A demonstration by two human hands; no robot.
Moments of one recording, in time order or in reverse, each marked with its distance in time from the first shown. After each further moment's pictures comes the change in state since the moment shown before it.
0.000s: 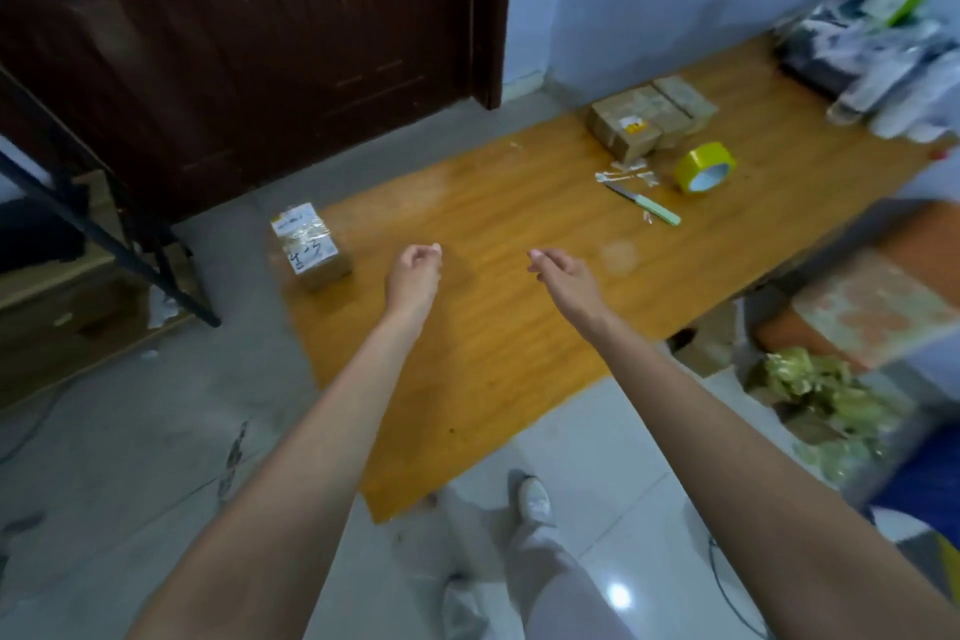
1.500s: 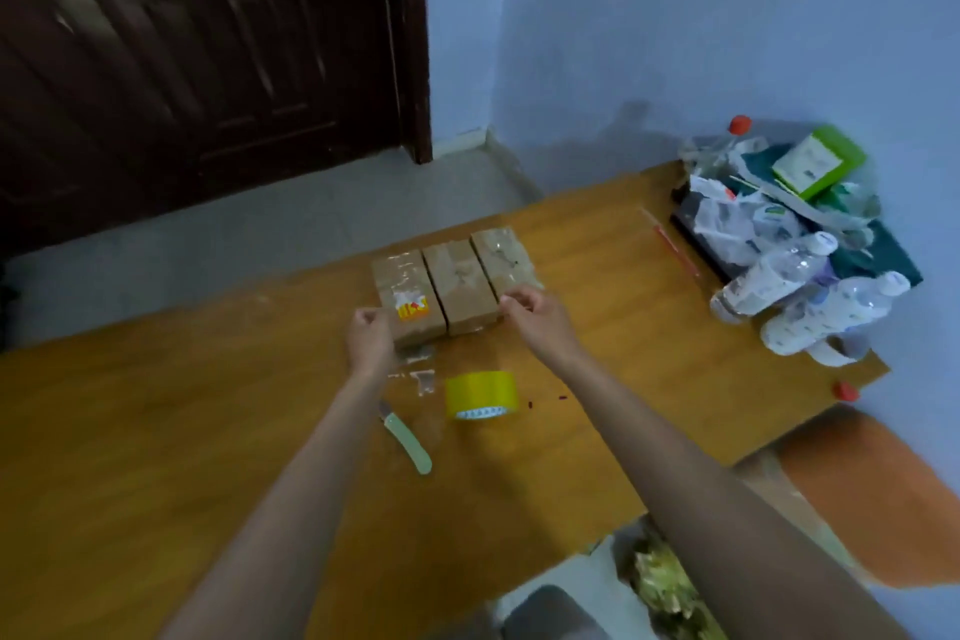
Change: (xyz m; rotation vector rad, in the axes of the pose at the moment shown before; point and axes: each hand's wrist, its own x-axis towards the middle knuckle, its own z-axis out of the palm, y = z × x) left_hand 0.252 0.153 0.477 -0.055 0.332 -0.246; right_hand 0.418 0.084 -0.406 -0.132 -0.141 -0.016
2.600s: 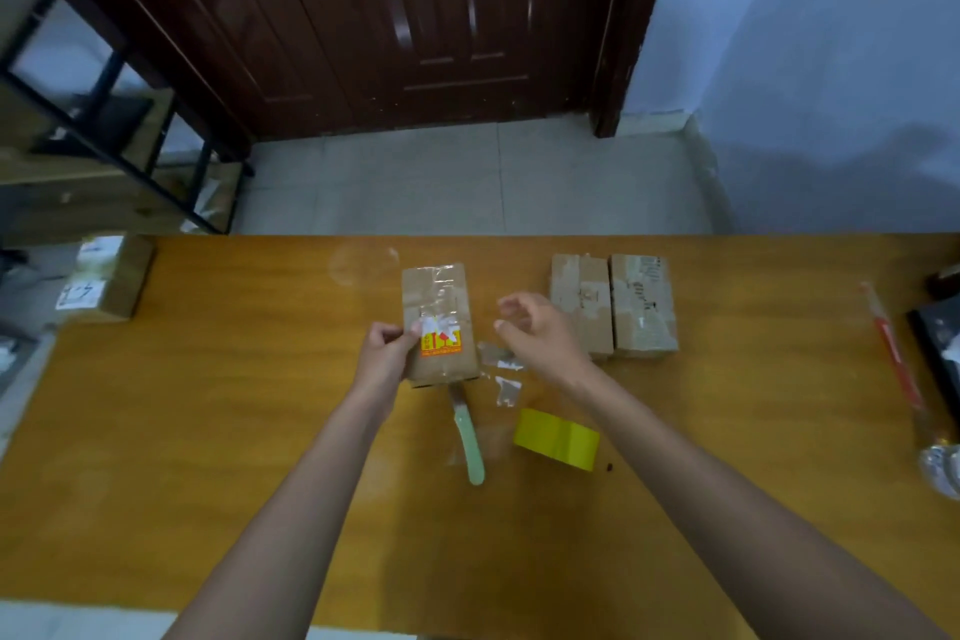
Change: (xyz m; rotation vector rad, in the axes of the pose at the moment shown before) left_hand 0.001 -0.039 -0.069 -0.341 0.192 -0.155; right_hand 0.043 -0.050 0.077 -0.175 -0.471 -0.312
